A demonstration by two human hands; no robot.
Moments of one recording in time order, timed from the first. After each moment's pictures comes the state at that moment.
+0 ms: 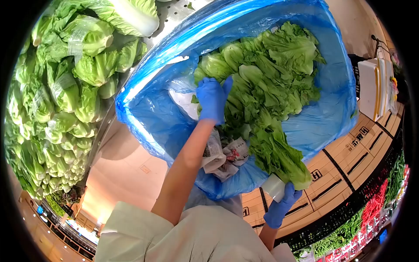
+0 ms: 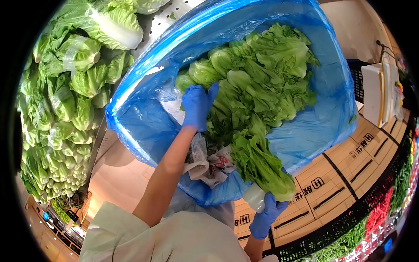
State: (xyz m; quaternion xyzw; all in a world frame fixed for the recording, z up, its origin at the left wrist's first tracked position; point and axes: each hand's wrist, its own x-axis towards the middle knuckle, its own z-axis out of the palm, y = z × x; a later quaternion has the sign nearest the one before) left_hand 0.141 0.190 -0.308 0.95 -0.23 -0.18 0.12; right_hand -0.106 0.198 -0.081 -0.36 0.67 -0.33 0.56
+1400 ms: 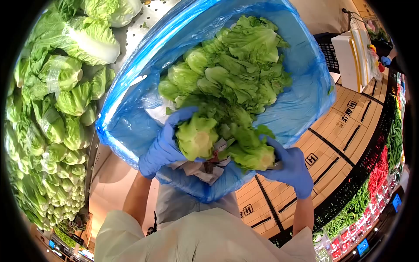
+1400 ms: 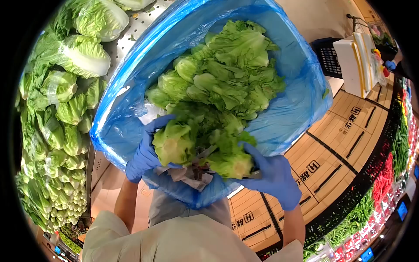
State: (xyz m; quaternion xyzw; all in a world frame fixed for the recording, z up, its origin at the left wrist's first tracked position) left_hand 0.160 0.251 -0.161 0.57 -0.37 -0.49 0.54; right_hand -0.084 0.080 -0.059 -0.88 0.30 0.15 0.34
